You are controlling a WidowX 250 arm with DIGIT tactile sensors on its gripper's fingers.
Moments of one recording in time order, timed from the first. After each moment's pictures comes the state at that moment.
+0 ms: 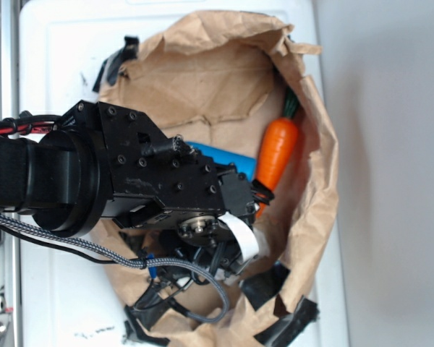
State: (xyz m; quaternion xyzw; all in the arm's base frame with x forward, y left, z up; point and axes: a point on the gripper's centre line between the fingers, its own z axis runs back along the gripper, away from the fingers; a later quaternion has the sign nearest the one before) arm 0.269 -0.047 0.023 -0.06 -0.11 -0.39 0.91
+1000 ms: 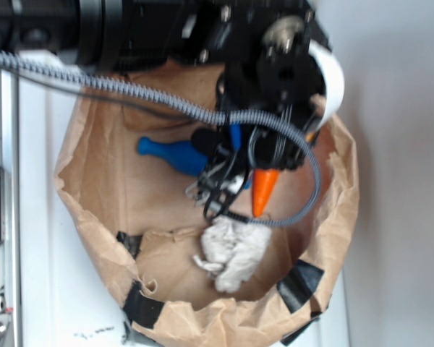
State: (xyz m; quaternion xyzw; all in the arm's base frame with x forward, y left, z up) arm 0.292 0.027 0.115 -0.12 -0.08 -0.30 0.94
